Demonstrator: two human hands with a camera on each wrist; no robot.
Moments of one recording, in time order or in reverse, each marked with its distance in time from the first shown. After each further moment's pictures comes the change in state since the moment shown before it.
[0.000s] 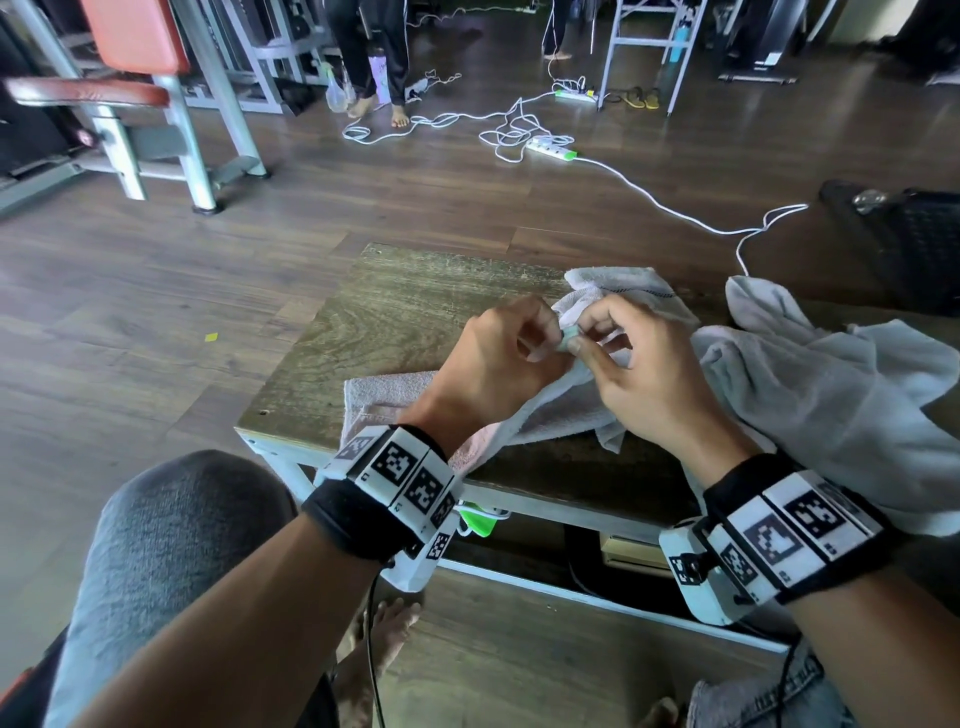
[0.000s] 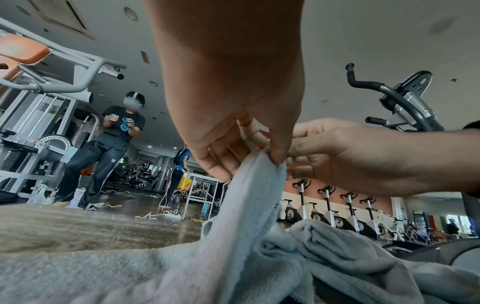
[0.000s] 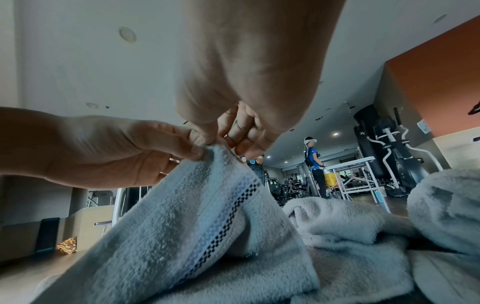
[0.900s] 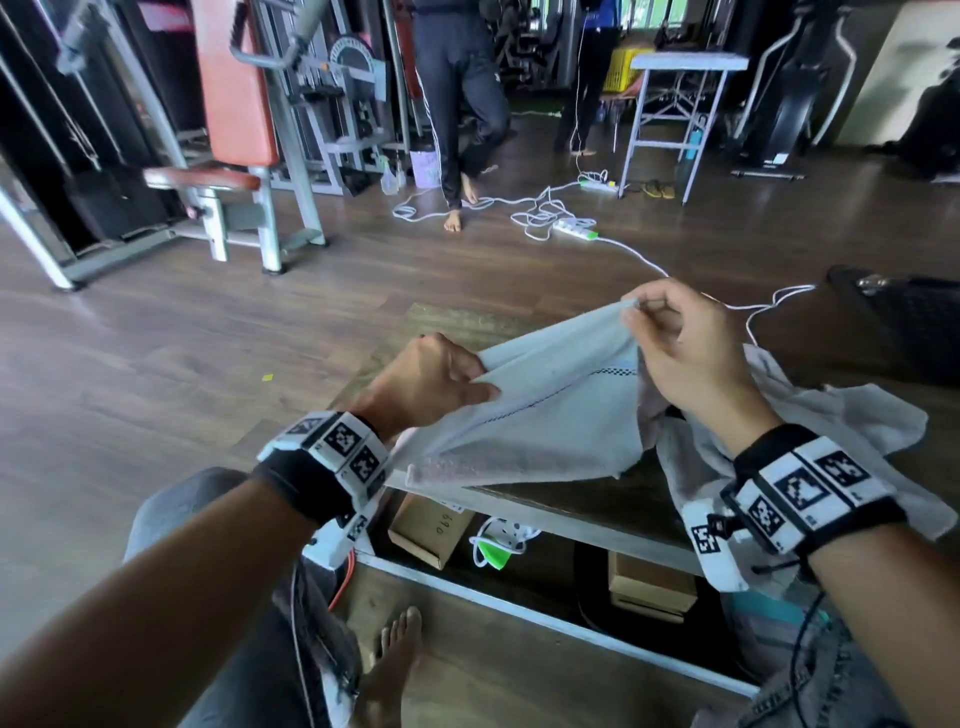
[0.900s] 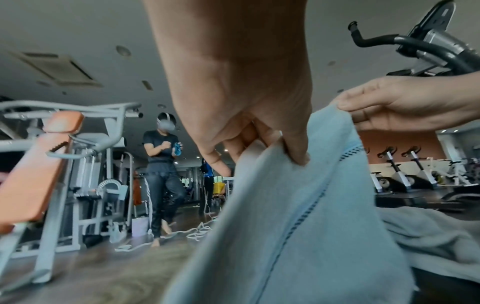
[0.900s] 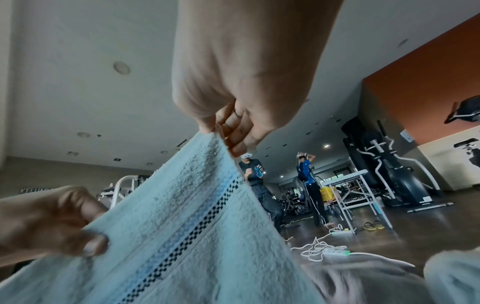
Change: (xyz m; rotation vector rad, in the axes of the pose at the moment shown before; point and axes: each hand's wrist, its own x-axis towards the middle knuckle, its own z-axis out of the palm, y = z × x) left_hand -0.044 0.035 -0.100 0.433 -0.115 -0.071; right_hand 0.018 -0.045 -0.068 0.156 0.117 0.096
